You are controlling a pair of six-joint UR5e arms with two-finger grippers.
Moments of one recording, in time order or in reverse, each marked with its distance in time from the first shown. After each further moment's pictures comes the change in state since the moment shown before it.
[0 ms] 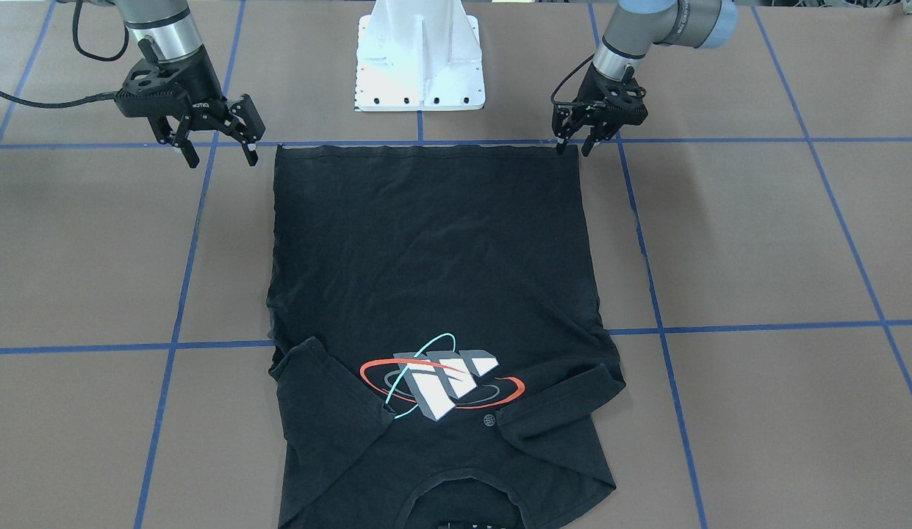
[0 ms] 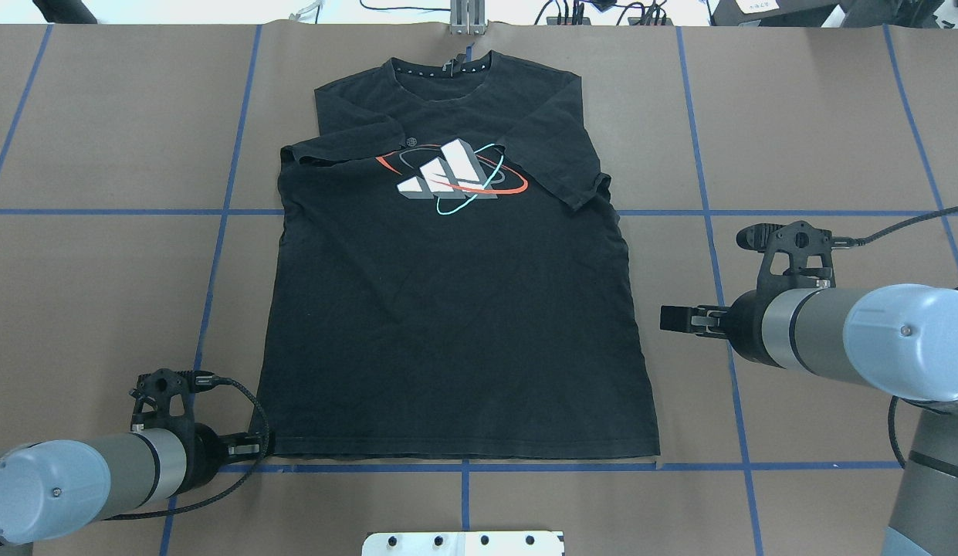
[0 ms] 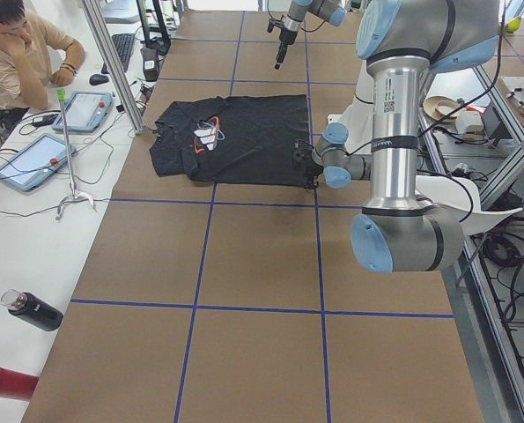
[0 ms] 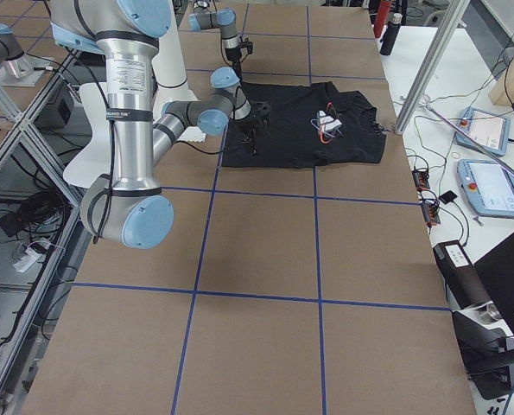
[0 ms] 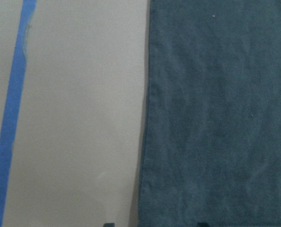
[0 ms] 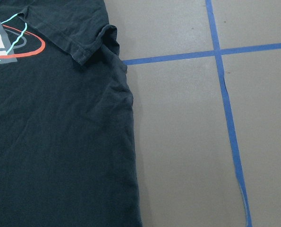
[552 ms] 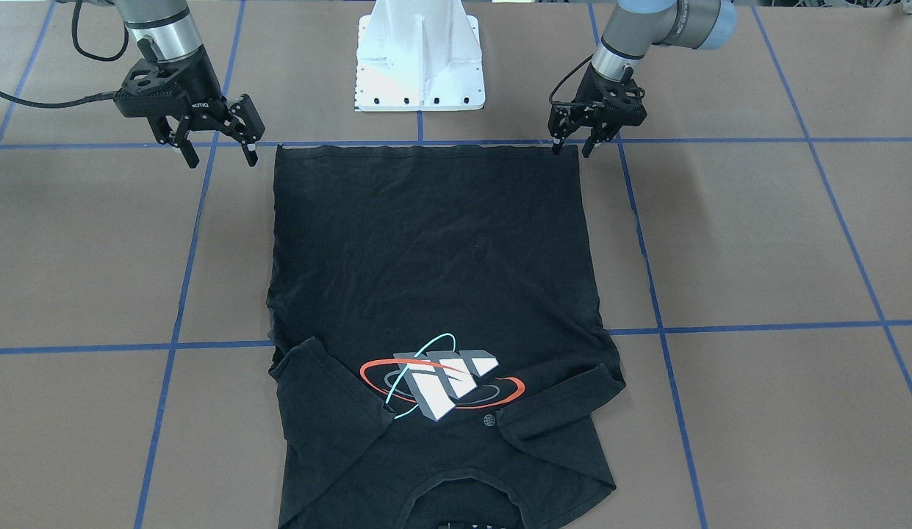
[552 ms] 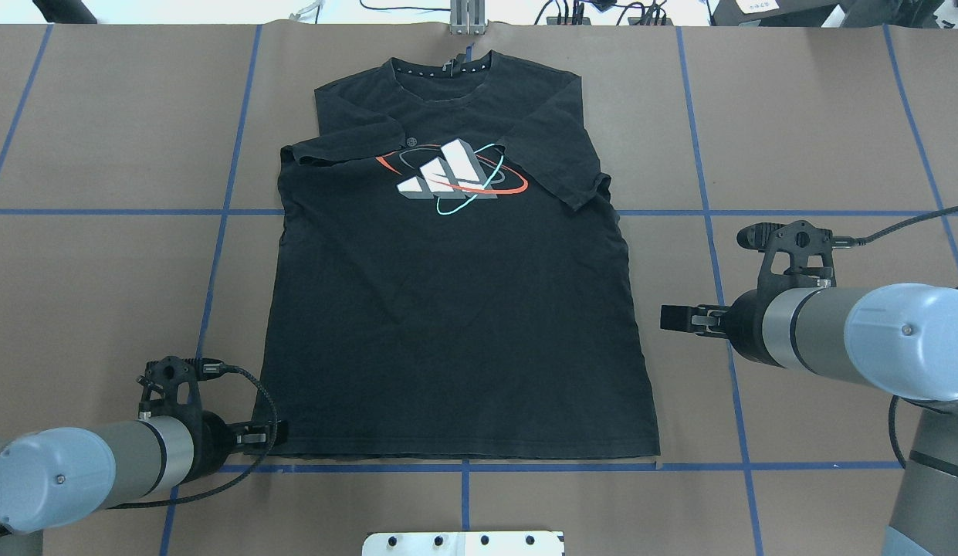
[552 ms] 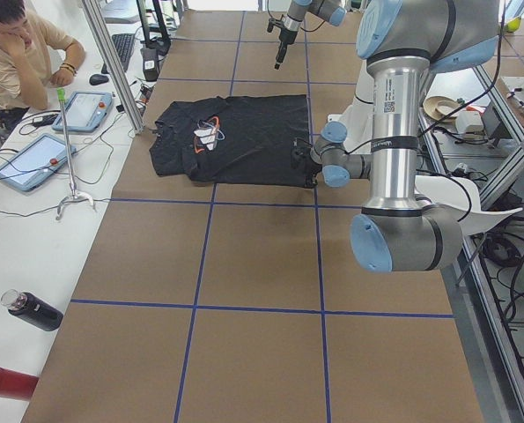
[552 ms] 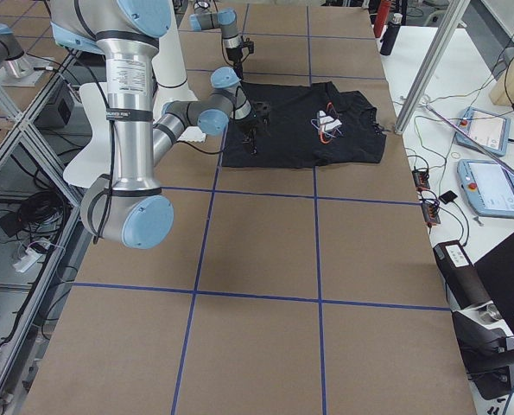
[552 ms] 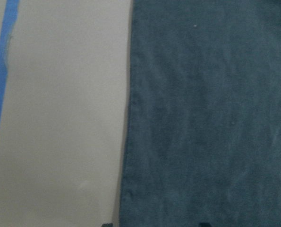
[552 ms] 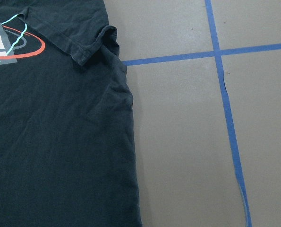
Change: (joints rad) left arm -0.012 -0.005 -0.001 0.000 -0.001 0.004; right arm 0.001 0.000 0.001 0.000 0.000 0.000
